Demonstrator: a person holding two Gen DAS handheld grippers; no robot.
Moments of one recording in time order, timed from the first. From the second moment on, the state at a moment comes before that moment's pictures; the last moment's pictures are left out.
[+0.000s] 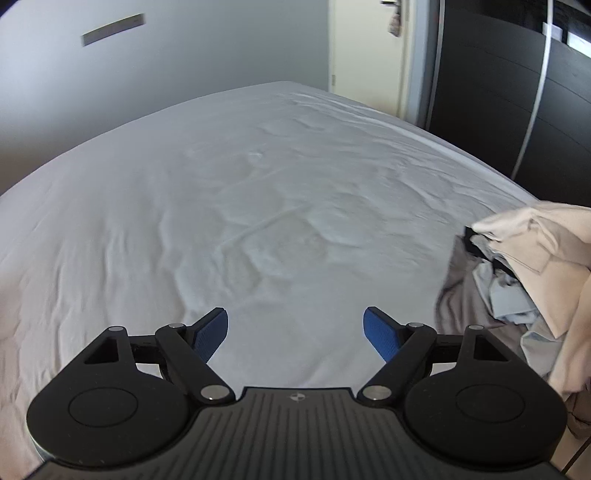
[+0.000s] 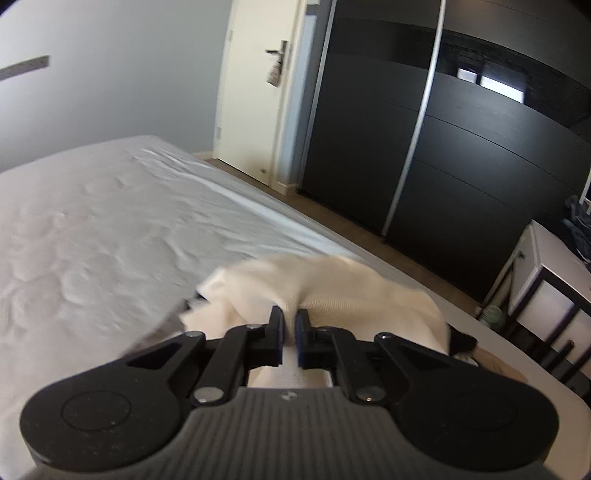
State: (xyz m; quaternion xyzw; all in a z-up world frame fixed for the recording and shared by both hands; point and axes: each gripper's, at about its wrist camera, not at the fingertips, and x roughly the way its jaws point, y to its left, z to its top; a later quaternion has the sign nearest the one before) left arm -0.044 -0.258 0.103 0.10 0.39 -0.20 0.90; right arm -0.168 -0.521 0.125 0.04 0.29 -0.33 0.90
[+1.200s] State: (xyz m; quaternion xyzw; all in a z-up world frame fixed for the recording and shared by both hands) left arm -0.064 0.124 0.145 -0.03 0.39 0.06 0.92; right arm -0.059 -0.040 0.152 -0.01 0.33 0.19 0.92
